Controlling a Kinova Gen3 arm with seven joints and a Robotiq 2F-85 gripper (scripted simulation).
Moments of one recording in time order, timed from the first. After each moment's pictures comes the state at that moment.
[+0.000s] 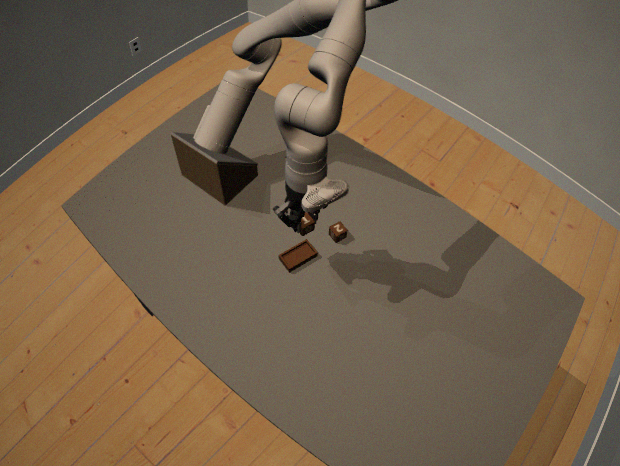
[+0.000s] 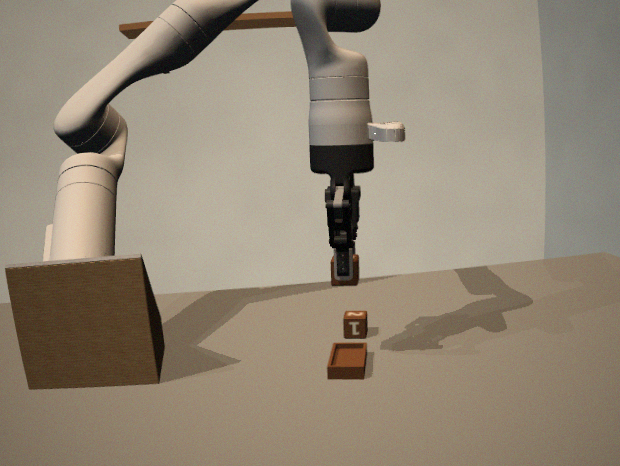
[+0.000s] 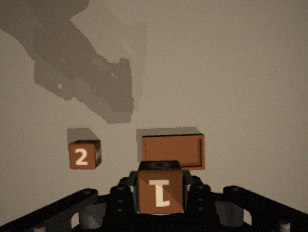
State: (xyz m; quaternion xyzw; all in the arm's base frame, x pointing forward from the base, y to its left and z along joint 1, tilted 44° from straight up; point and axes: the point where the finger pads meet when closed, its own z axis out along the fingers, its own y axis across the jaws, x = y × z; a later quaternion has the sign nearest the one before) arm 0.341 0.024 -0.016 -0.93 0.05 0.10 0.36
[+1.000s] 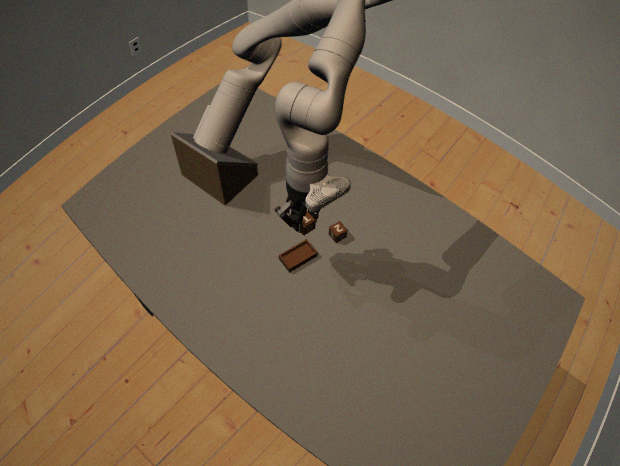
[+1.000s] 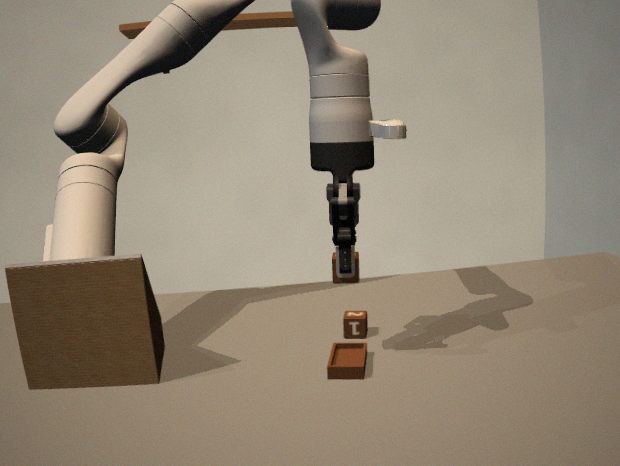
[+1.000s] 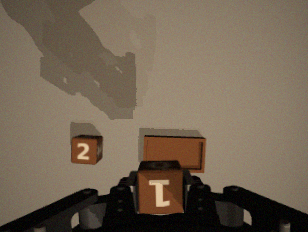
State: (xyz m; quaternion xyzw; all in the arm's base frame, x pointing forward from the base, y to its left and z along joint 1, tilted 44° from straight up) arm 0.342 0.023 -0.013 -0.93 0.01 0.09 0.36
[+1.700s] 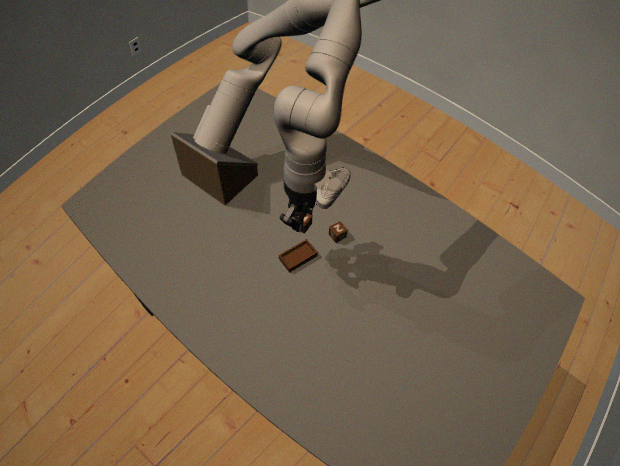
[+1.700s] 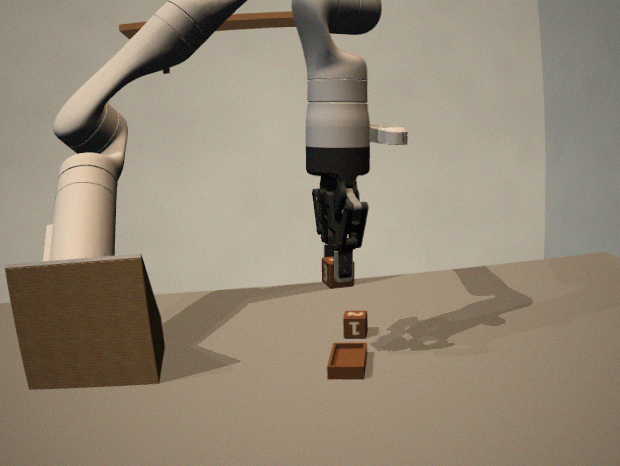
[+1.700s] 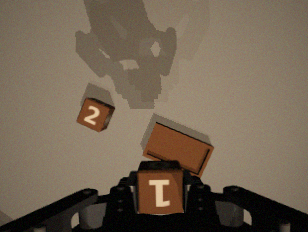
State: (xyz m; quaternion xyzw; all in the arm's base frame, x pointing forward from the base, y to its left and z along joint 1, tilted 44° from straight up) arm 0.332 0.026 -0.015 -0.91 -0.16 0.04 0.38
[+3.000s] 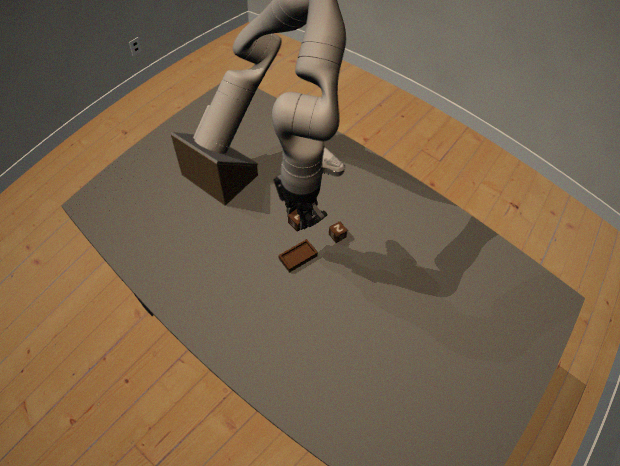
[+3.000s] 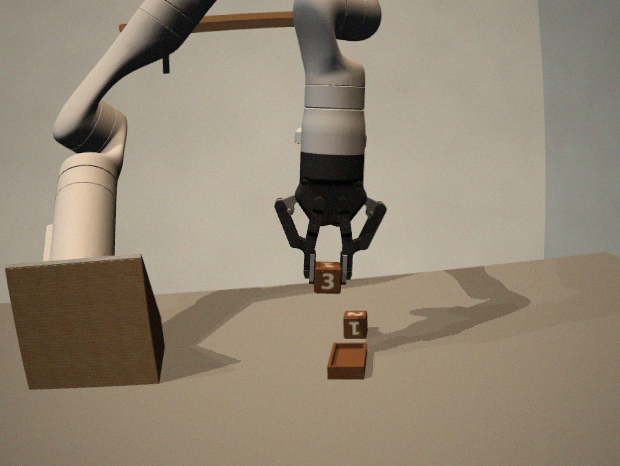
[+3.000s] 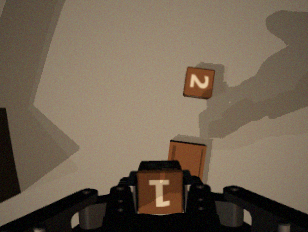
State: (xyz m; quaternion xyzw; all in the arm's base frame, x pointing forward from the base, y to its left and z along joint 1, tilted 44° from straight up) arm 0.318 0.029 -0.019 -0.62 -0.68 -0.19 0.34
